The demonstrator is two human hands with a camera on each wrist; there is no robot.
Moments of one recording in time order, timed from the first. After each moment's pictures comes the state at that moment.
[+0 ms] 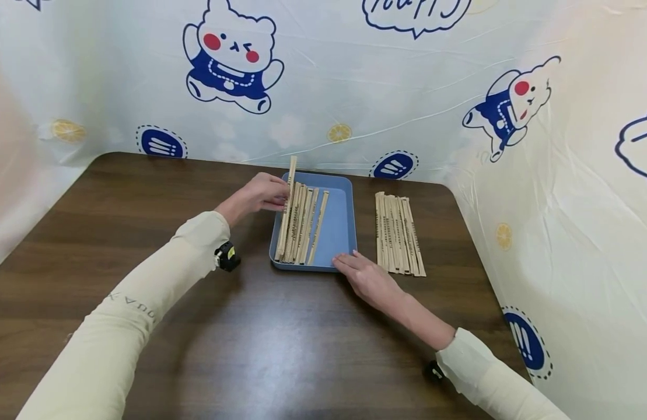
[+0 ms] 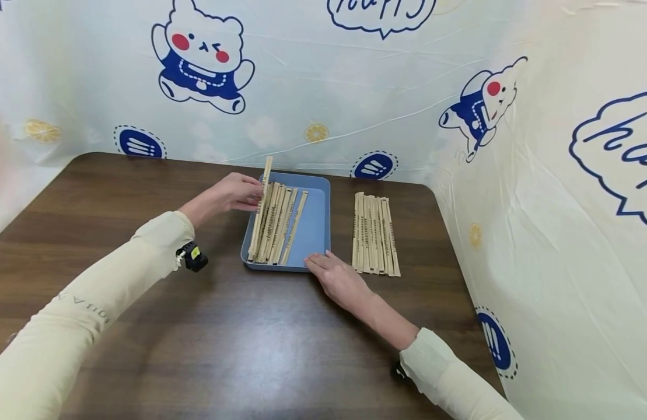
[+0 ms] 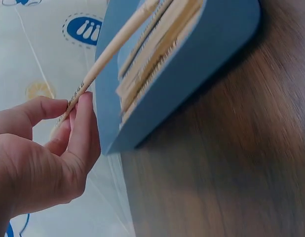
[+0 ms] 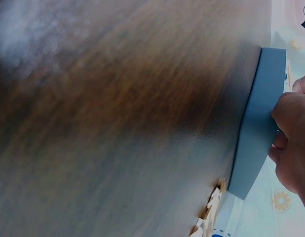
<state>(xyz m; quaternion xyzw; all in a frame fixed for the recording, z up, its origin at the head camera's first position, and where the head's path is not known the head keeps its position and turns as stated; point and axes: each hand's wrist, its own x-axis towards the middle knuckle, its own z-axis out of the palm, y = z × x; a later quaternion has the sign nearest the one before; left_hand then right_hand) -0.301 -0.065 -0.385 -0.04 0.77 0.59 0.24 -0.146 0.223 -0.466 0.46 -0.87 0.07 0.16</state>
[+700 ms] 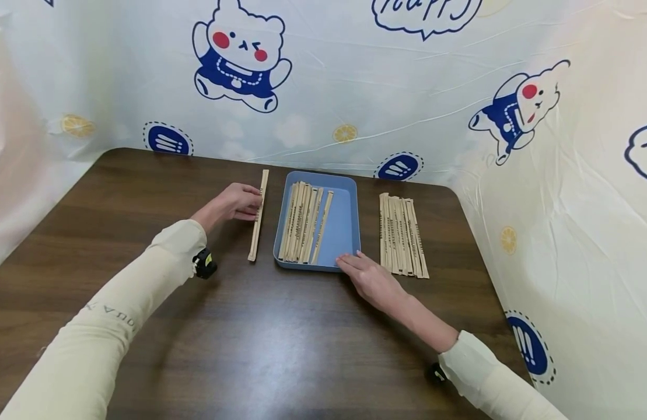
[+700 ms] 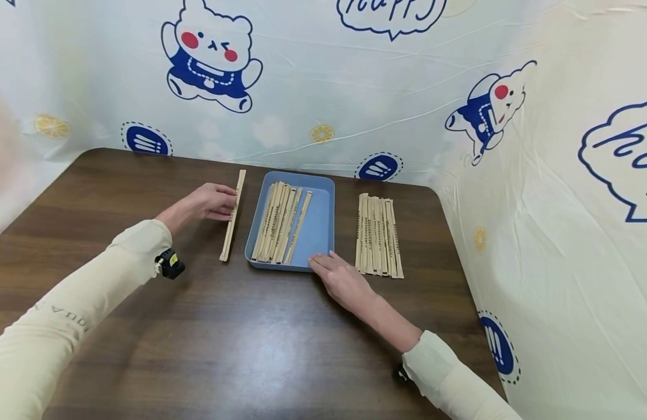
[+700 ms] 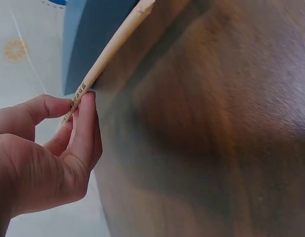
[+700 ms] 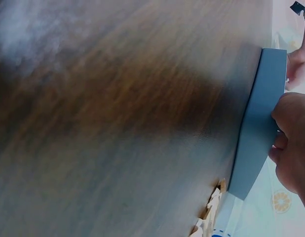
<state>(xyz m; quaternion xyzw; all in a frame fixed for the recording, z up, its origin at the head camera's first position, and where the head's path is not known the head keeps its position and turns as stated) -0.295 -0.129 -0.414 -0.08 0.79 0.55 0.24 -0.146 0.221 -0.467 0.45 -0.87 0.08 0.17</state>
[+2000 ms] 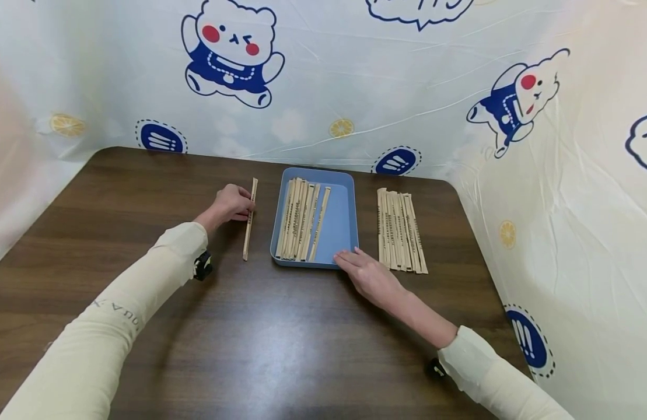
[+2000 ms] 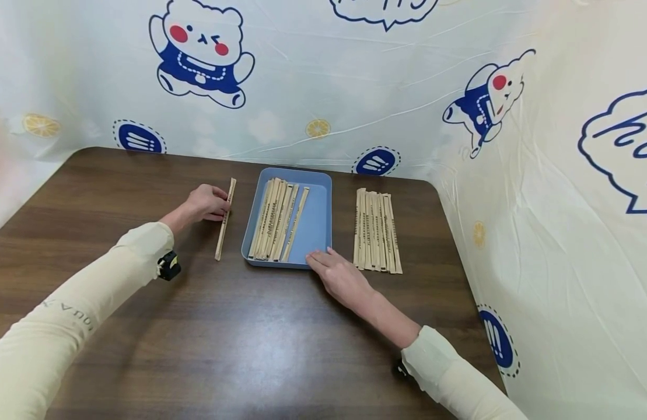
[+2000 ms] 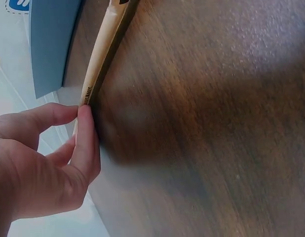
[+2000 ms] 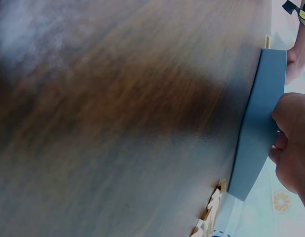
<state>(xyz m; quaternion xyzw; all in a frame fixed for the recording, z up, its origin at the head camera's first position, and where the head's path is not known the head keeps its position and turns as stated) -0.291 -0.129 -0.430 -0.08 0.84 0.51 0.19 -0.146 0.223 -0.467 0.45 -0.87 0.09 0.16</state>
